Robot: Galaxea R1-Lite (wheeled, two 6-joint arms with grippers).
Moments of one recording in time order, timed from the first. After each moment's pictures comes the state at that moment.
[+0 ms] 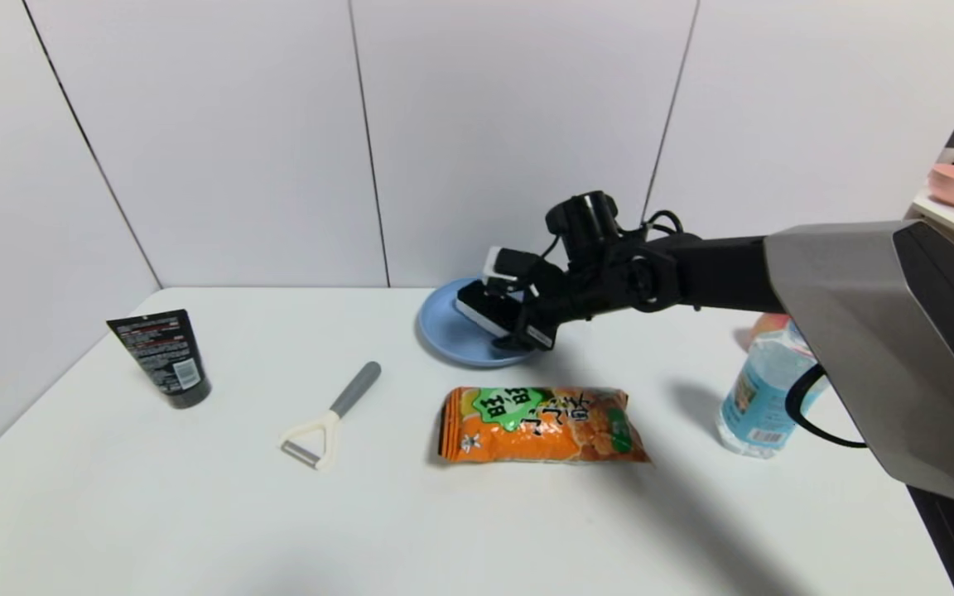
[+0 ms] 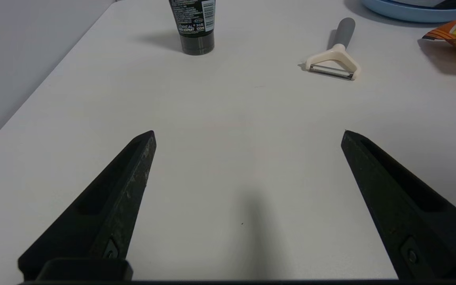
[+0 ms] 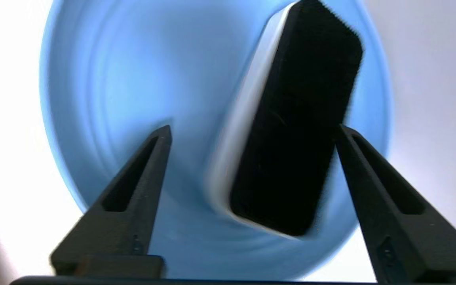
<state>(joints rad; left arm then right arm) -0.01 0.00 0.00 0.01 0.00 0.01 0.48 2.37 -1.95 0.19 0.25 -0.88</state>
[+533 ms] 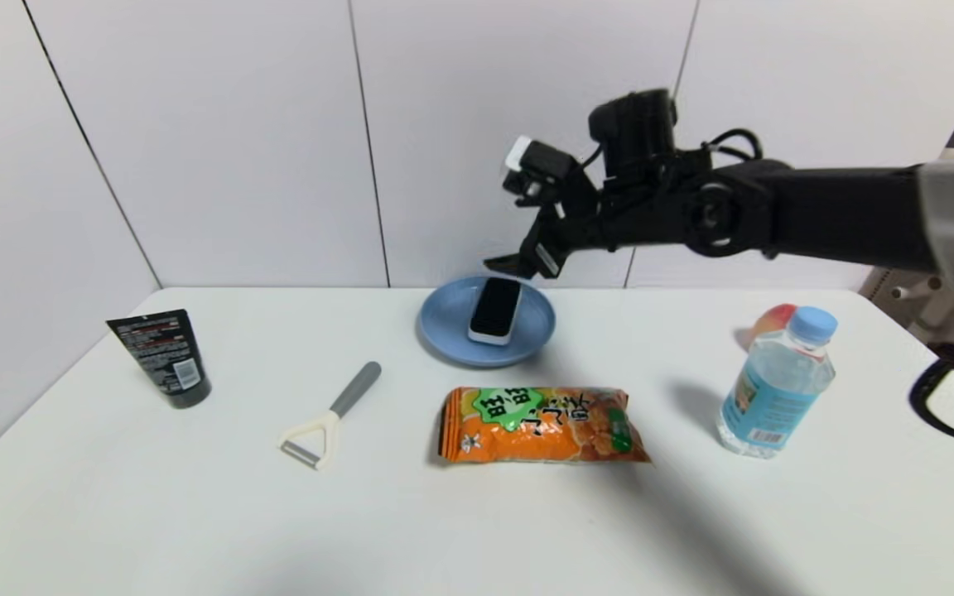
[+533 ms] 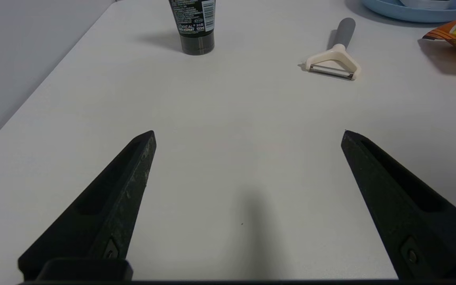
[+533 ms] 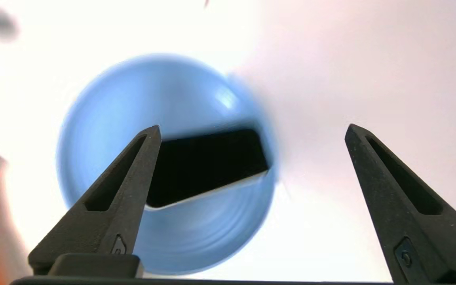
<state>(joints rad) -0.01 0.00 0.00 0.01 0.00 0.01 0.49 2.17 -1.95 0.11 0.26 -0.69</state>
